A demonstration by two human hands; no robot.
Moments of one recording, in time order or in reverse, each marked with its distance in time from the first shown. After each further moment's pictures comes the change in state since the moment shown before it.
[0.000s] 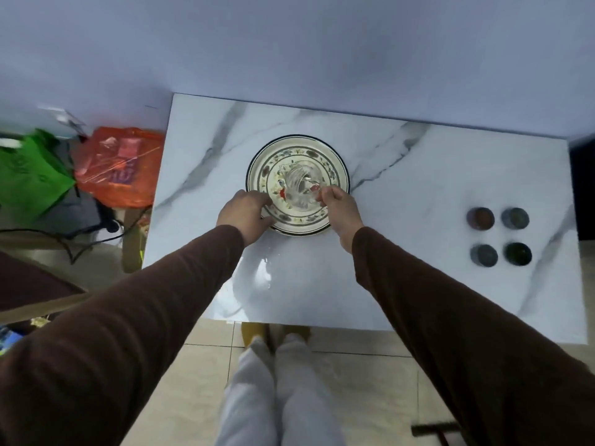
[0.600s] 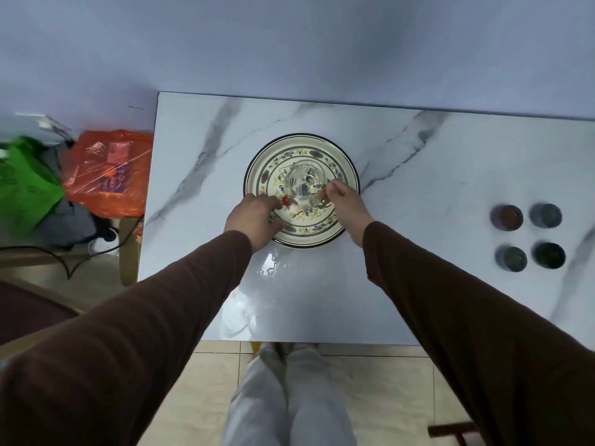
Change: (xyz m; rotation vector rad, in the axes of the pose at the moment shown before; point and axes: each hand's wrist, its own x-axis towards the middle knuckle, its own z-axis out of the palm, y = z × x) left_hand 0.051 -0.009 0.024 0.002 -0.061 0.019; right_hand 0.070 0.022 0.004 -0.016 -0.101 -0.045
